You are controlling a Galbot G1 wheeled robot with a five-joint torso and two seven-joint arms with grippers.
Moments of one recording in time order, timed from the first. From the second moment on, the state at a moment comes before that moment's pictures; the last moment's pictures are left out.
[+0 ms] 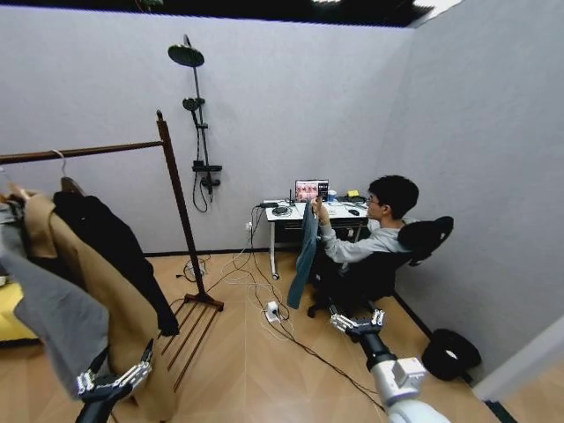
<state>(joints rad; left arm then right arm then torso) 1.83 -1.30 -0.87 -2.29 -0.49 -0.05 0.04 -1.50 1.41 0.62 2.27 0.17 -0.13 -0.01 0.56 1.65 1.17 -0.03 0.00</state>
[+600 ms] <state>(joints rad) 1.83 -1.30 -0.87 -2.29 -0.49 -0.05 0.04 -1.39 1.38 0.67 2.20 0.21 -0.15 0.09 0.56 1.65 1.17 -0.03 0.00</state>
